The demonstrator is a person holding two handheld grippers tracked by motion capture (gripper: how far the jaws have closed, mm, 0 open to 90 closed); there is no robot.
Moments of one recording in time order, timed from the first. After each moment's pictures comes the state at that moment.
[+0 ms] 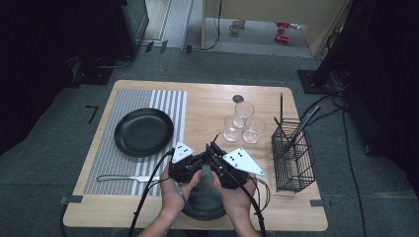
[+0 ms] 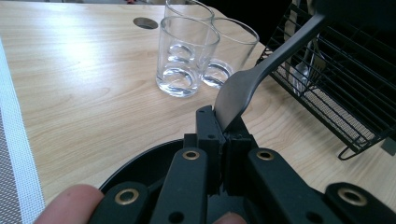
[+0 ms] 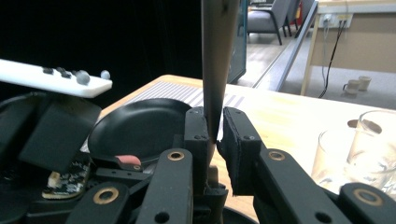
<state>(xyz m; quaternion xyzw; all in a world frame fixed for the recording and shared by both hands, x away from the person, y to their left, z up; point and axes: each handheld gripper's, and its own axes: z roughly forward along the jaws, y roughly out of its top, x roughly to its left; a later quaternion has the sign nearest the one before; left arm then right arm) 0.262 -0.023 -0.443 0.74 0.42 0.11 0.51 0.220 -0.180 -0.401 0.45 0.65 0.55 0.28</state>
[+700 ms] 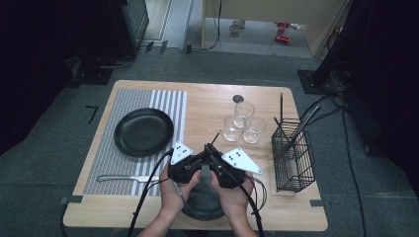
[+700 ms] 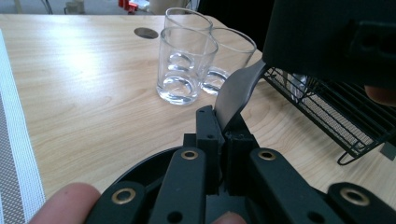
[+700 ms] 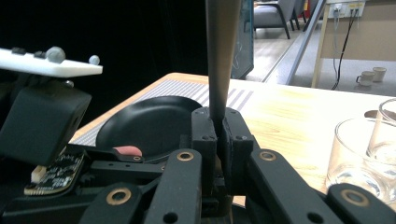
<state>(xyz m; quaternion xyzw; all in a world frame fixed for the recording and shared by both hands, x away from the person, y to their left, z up) 0.259 -0.019 -0.440 0.73 0.41 0.12 0.53 0.225 -0.178 -0.408 0.45 0.64 0.56 0.25</state>
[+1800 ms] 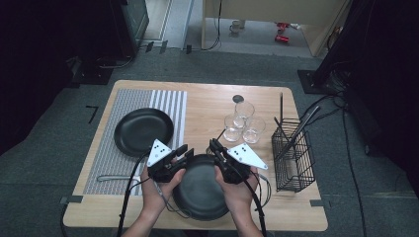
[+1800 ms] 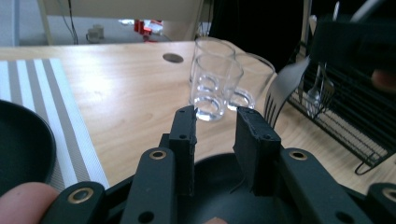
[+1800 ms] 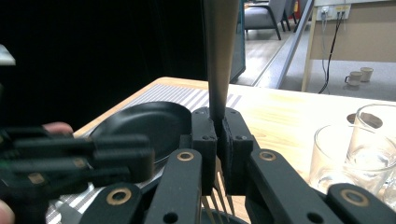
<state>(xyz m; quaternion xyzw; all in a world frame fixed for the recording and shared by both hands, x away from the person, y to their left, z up) 0.257 0.029 -0.422 0.71 0.41 0.16 0.56 0.231 -0.187 -0.401 0.46 0.64 0.56 0.26</state>
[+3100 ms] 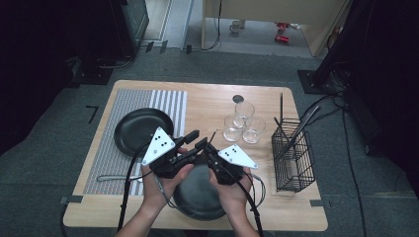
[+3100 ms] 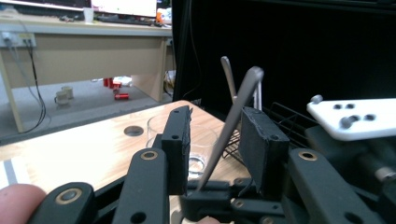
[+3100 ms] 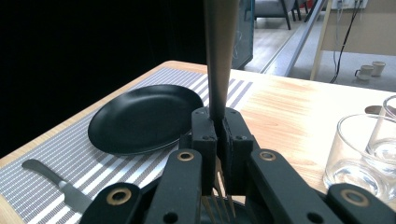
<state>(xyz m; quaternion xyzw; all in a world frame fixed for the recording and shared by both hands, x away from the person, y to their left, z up) 0.236 0.006 -0.341 0.69 0.30 0.18 0.63 0.234 -0.173 -0.411 0.45 0.66 0.54 0.25</state>
